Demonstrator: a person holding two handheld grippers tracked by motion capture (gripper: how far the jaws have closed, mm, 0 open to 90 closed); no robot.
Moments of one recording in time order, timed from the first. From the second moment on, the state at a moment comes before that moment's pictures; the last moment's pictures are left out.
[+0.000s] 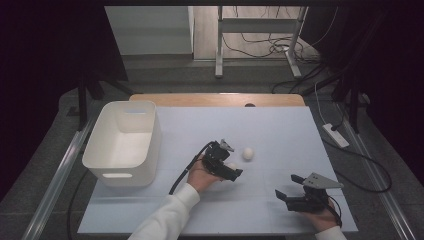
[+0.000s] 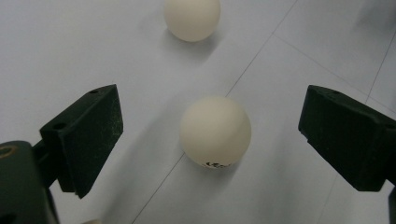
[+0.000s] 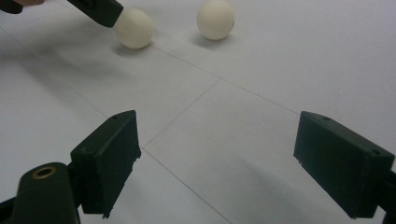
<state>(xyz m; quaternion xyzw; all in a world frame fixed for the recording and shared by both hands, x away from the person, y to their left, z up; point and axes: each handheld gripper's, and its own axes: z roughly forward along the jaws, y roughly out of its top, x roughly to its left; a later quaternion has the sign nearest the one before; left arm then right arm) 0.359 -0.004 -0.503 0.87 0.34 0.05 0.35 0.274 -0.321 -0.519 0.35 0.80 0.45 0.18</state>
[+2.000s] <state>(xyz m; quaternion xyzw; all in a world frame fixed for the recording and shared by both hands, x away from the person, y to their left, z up) 0.358 -0.004 -0.510 0.89 0.31 0.04 0.33 0.274 -0.323 -0.518 0.35 0.80 0.45 0.18</state>
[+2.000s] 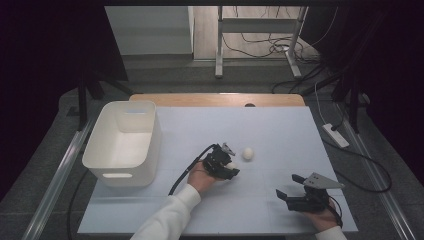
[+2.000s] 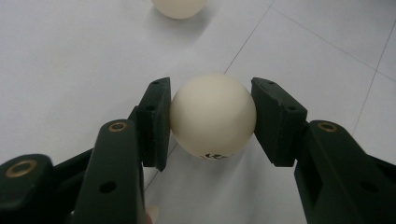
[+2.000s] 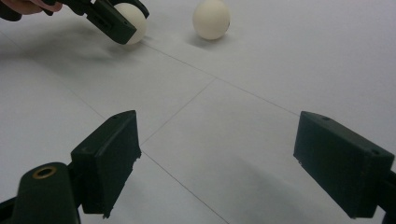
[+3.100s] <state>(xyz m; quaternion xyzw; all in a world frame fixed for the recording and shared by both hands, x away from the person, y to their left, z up) 0.343 0.015 -0.479 0.86 0.31 0.05 0.41 0.274 -0.323 -0.518 0.36 0.80 0.45 0.19</state>
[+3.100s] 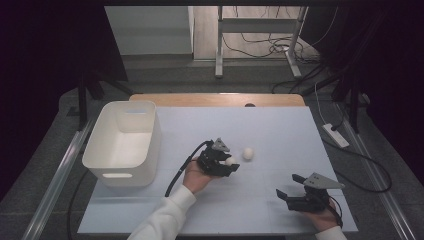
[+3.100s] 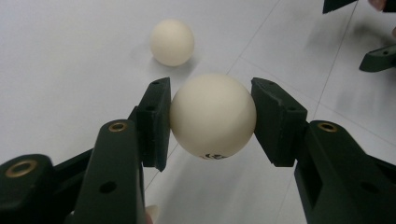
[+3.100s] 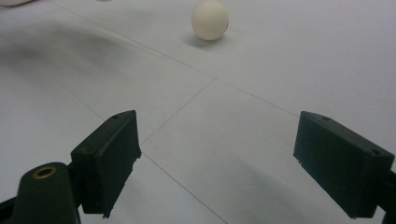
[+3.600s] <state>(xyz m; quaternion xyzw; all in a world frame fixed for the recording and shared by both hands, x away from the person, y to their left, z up) 0.338 0.025 -0.468 0.85 0.31 0.06 0.43 0.274 -0.323 -0.519 0.36 0.80 0.45 0.19</state>
